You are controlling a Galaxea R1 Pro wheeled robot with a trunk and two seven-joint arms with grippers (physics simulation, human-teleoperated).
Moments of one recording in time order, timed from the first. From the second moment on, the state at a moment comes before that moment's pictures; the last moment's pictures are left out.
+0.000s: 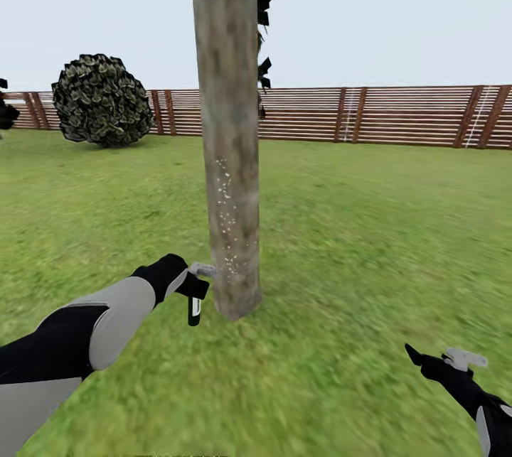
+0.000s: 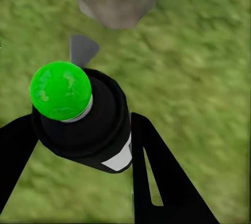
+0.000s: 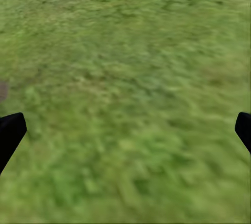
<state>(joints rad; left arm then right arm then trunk) -1.22 -0.05 0.04 -0.03 -0.34 0.60 -0.25 -0.45 -0.17 -0.87 -0.74 0.29 0.02 0.61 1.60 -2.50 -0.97</state>
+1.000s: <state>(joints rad) -1.21 -0.05 0.04 -0.03 -0.34 0.60 -0.25 -0.45 -0.17 -0.87 -0.74 0.29 0.02 0.61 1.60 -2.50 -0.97</state>
